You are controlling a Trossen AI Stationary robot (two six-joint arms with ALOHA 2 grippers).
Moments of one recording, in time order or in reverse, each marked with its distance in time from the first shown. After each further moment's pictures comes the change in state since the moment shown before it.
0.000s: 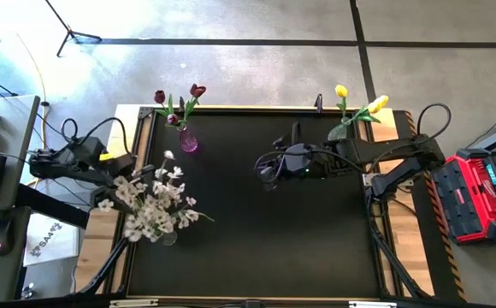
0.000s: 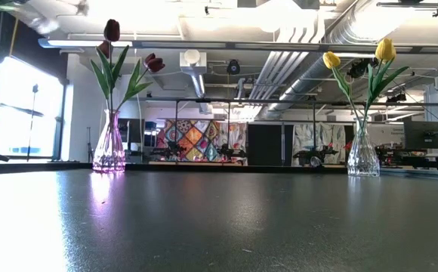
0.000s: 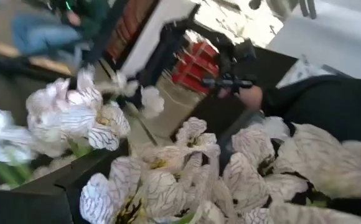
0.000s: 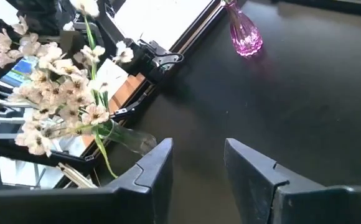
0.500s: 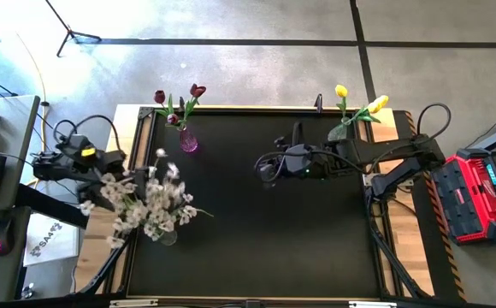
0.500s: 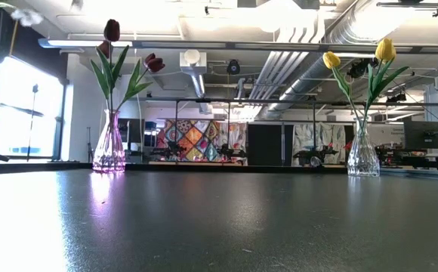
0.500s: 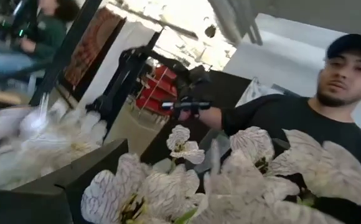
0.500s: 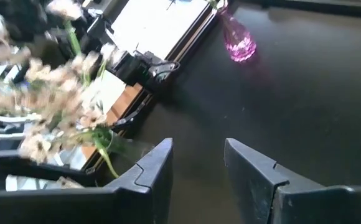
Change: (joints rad) left arm 0.000 -0.085 -0.066 0.212 0.074 -0.129; right arm 0.003 0.000 0.000 0.002 0.047 0.051
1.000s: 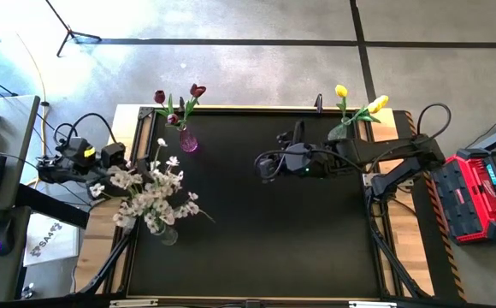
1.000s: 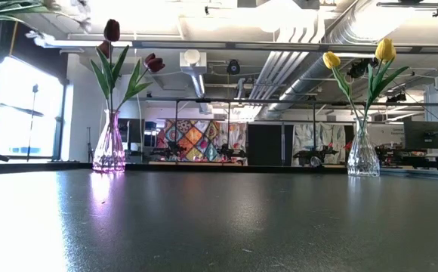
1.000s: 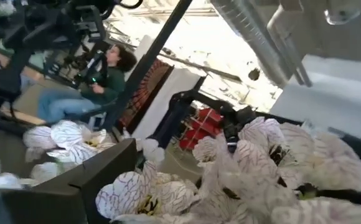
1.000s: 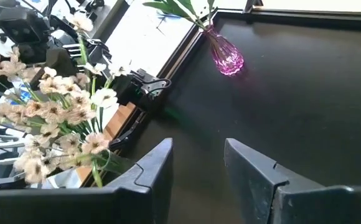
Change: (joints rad) left arm 0.000 -0.112 -0.058 -0.028 -0.286 0.048; right arm -0.005 0.000 0.000 0.005 0.065 0.041
